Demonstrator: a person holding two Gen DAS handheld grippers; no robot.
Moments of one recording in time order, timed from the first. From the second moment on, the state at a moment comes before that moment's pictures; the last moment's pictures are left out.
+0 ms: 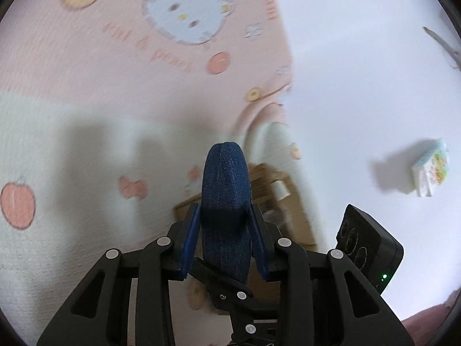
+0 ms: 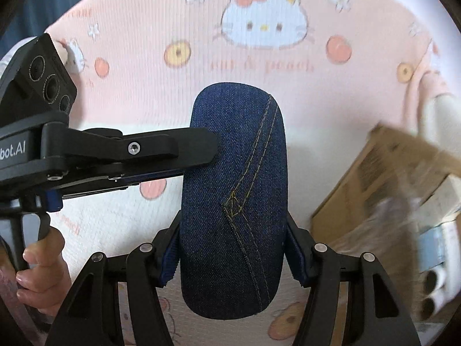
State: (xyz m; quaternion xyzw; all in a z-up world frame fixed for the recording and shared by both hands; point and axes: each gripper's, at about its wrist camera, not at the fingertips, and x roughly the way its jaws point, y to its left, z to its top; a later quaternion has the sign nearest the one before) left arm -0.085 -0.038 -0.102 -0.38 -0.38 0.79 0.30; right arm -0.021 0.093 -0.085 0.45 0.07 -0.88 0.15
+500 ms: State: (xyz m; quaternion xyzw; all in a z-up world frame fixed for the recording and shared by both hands) left arm -0.114 0.039 -0.017 -0.34 -0.36 0.78 0.39; right arm -0.032 0.174 0.002 0.40 0.09 -0.91 0.09
